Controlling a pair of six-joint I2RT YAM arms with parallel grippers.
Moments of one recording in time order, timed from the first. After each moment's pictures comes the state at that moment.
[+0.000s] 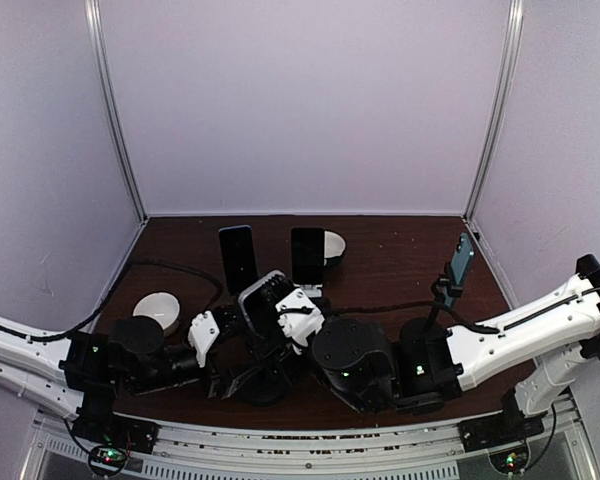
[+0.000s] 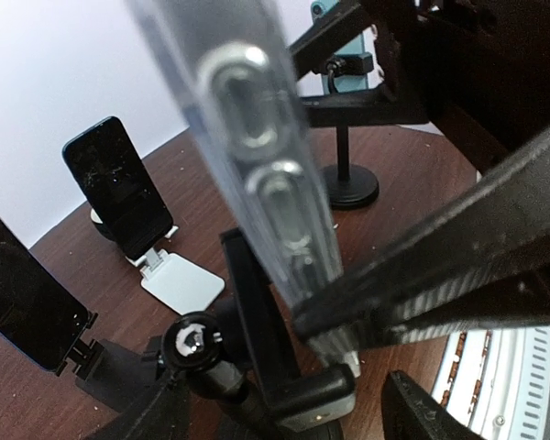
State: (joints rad) left arm -1.42 0.89 0.46 0.13 -0.38 -0.02; right arm 1.54 1.58 1.10 0.19 0.80 0.12
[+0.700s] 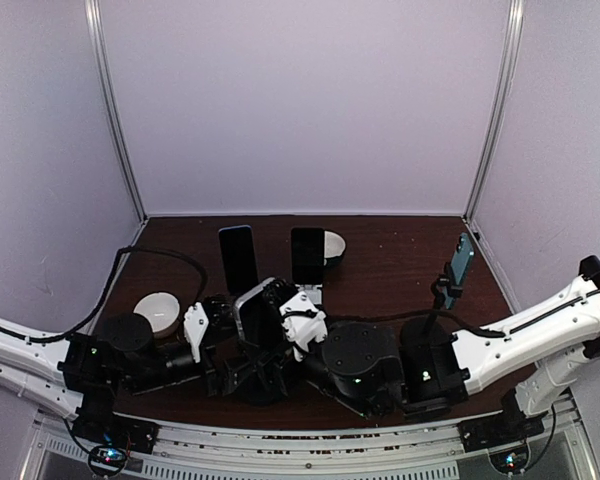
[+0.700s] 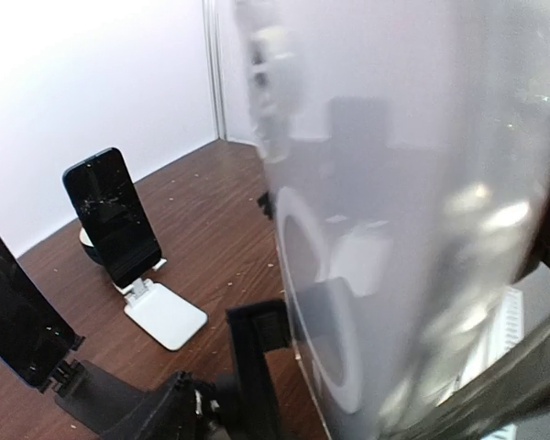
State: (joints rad) left arm -1.42 0.90 0.45 0.26 -0.38 -0.07; right arm 1.57 1.57 1.09 0.25 0.74 0.21
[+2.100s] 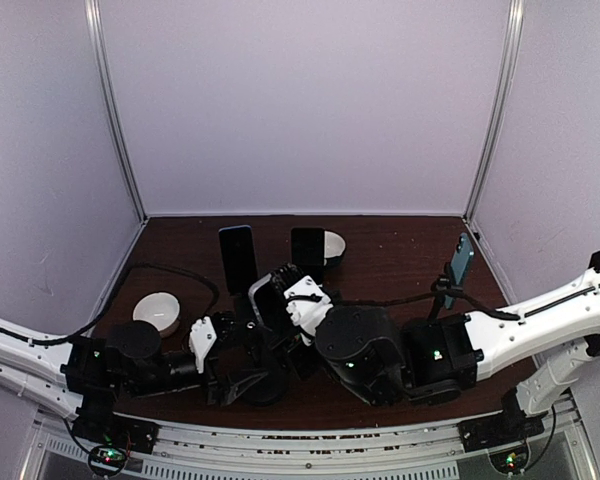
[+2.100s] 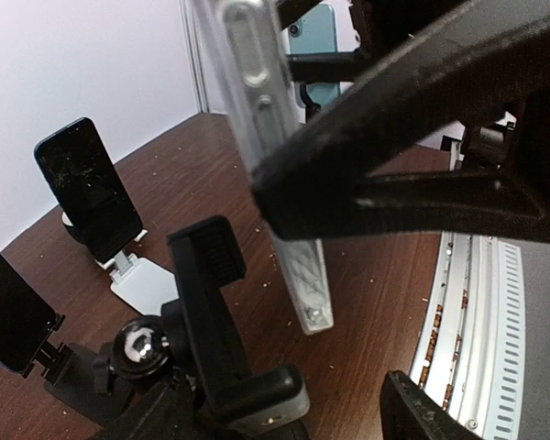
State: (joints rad) left arm -1.43 0.89 0.42 0.20 -0.33 -0.06; right arm 1.55 1.53 1.17 -0.03 0.83 0.21
